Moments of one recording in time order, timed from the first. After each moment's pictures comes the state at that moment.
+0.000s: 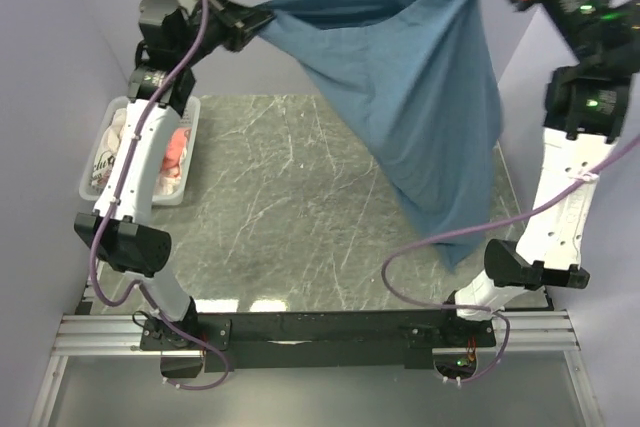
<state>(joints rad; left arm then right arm) -0.23 1.73 2.11 -0.22 0.46 -1.17 -0.19 1.60 2.43 -0.12 -0.75 1.35</state>
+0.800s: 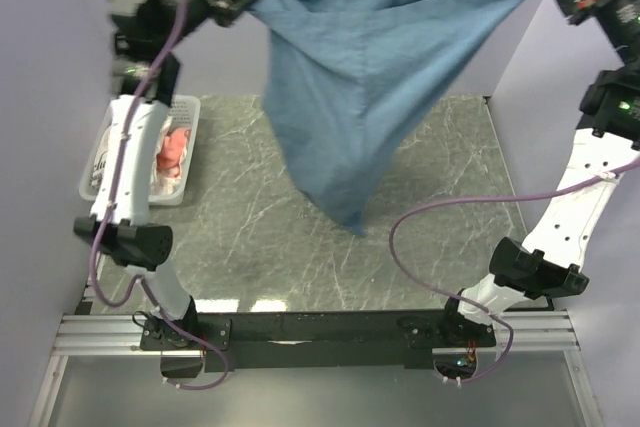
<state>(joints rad) -0.15 1.74 2.27 -0.12 0.65 -1.24 -0.45 1.57 2.28 0.01 -0.90 1.48</state>
